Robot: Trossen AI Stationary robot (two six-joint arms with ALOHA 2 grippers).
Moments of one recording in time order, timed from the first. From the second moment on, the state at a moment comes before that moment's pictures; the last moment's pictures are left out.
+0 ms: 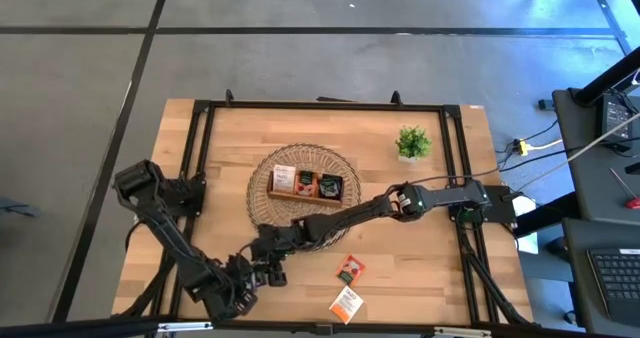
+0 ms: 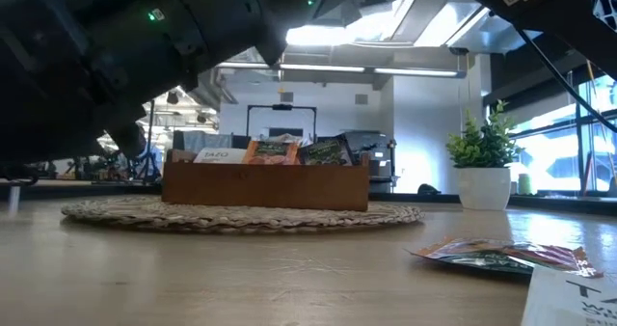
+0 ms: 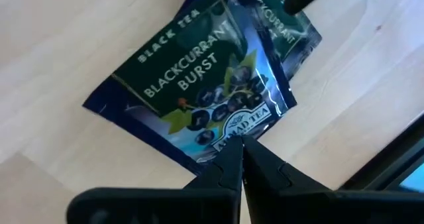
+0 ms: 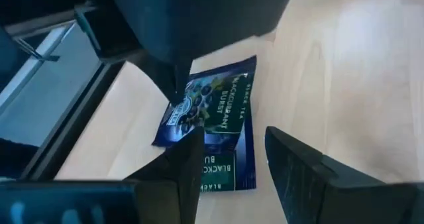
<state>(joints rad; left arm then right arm) -0.97 1.78 1.00 -0.55 -0.22 -1.92 0.27 2.65 2.24 -0.20 -0.17 0.14</state>
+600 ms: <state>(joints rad) -0.88 1.78 1.00 -0.63 -0.19 -1.54 0.24 2.65 2.23 -0.22 -0.29 0.28</state>
